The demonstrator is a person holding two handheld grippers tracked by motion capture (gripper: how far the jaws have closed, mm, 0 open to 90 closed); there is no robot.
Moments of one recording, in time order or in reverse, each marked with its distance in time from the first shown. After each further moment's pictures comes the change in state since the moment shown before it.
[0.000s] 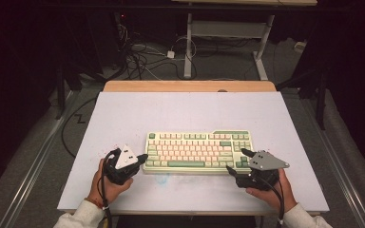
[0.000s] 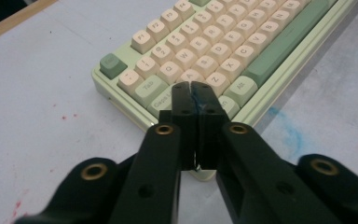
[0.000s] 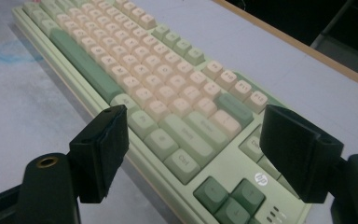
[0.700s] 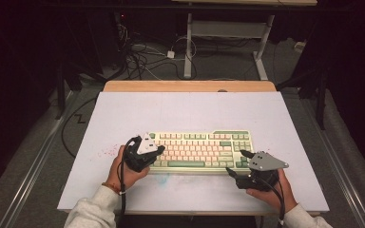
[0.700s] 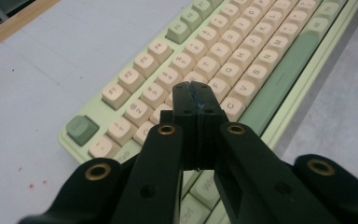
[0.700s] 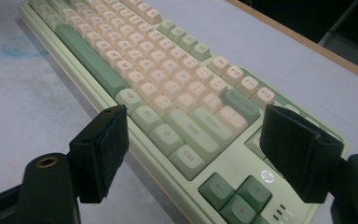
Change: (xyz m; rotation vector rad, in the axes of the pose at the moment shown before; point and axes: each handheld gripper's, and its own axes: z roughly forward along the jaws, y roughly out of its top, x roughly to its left) left arm -0.003 0.047 0.040 0.055 -0.080 0.063; right arm 0.000 -0.001 0.002 0.008 0.021 -0.004
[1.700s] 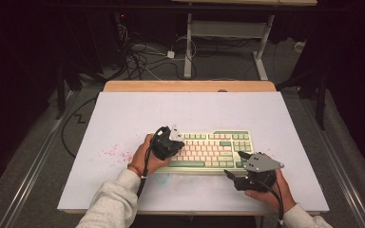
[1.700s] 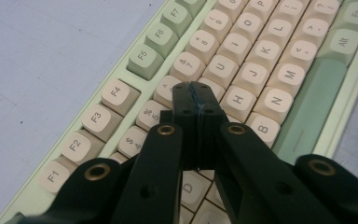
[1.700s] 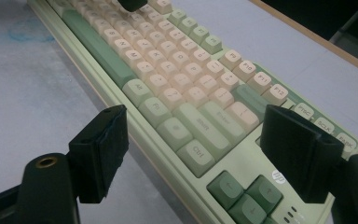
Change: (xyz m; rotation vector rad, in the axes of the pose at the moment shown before) left arm 0.000 0.042 0.063 0.142 -0.093 0.050; right arm 0.003 -0.001 0.005 0.025 0.024 -0.034
